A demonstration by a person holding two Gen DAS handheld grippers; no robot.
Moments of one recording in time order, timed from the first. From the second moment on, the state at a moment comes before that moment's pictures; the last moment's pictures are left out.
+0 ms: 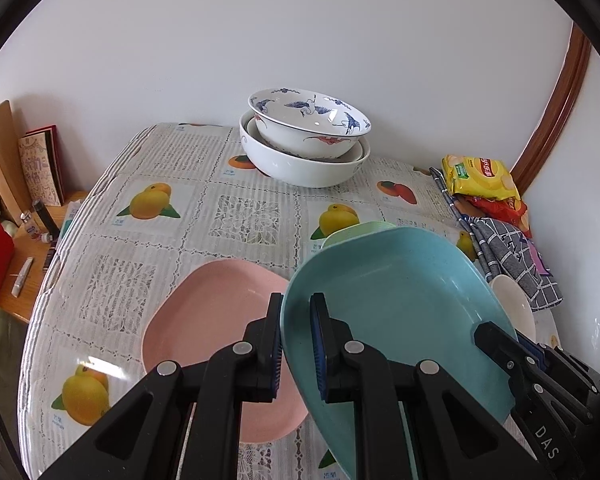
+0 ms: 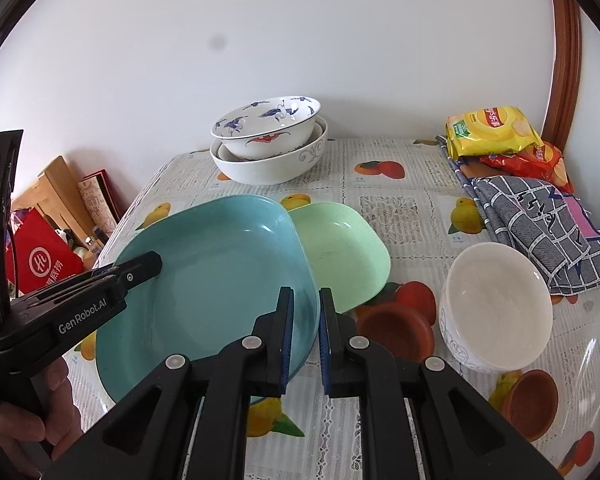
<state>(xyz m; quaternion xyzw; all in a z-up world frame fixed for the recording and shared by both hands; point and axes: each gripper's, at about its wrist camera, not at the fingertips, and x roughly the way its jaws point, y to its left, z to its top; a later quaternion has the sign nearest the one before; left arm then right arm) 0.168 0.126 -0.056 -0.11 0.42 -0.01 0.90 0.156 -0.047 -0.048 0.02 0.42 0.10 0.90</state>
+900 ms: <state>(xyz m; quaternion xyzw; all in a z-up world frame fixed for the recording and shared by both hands) 0.117 0.197 -0.102 -0.15 0.45 0.05 0.88 0.127 0.023 -0.088 -0.01 0.46 0.16 0.87</state>
